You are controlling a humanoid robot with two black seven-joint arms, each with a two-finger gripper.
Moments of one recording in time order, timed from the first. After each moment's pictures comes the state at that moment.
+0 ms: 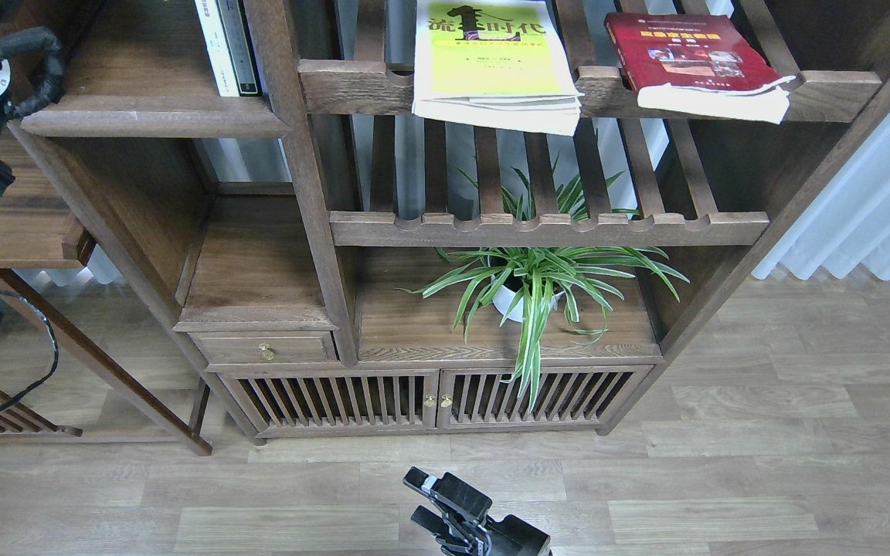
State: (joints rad) left arm -1.22 0.29 -1.01 -0.37 0.36 -0.49 -0.21; right arm -0.03 0.02 0.65 0.90 0.35 0.58 -0.28
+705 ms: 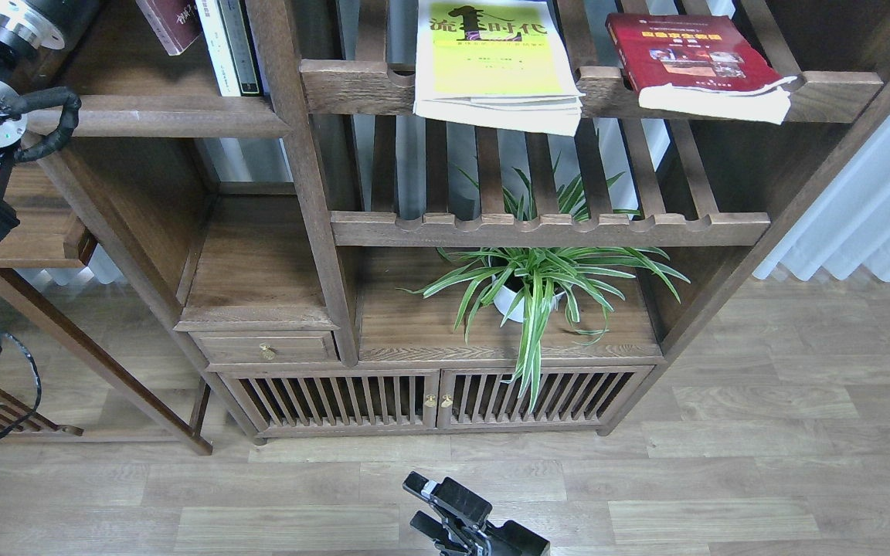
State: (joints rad) left arm -1.17 0.30 -0.99 -0.40 0.46 -0.49 -0.22; right arm -0.05 0.02 0.65 0.90 0.35 0.58 -0.28
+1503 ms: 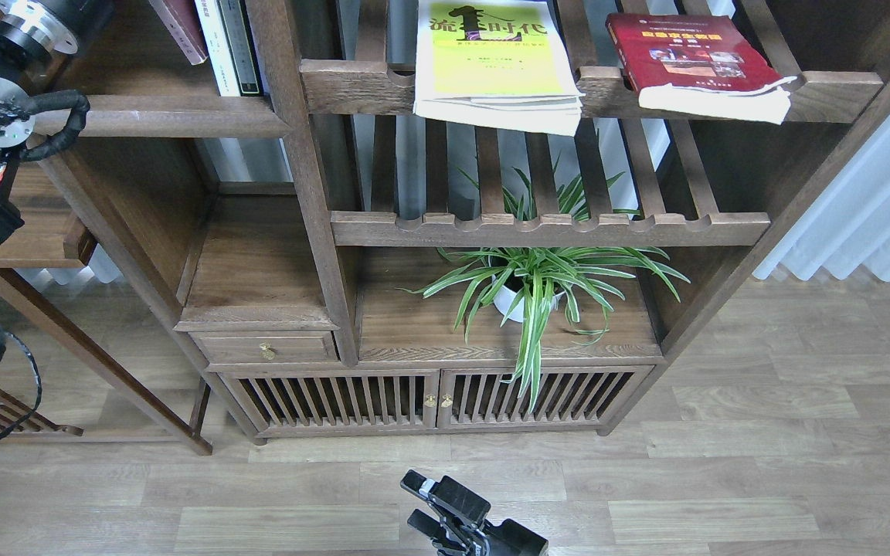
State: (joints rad) left arm -1.18 0.29 -0.98 -0.40 0.48 -0.49 -0.19; right arm -0.05 0.01 0.65 0.91 0.35 0.58 -0.28
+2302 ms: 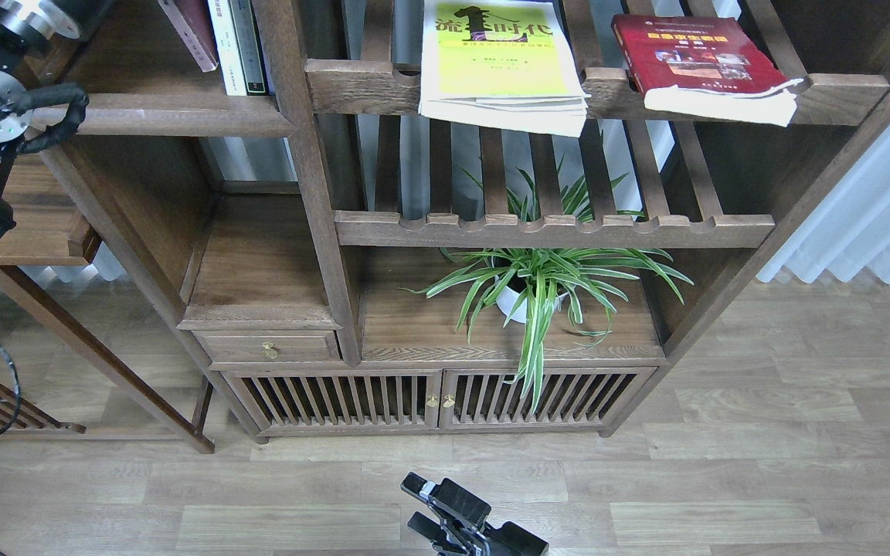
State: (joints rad) left arm -1.05 0.39 -1.02 -0.69 0.47 -0.49 -0.20; right arm -0.05 0.01 0.65 0.91 0.35 0.58 -0.28
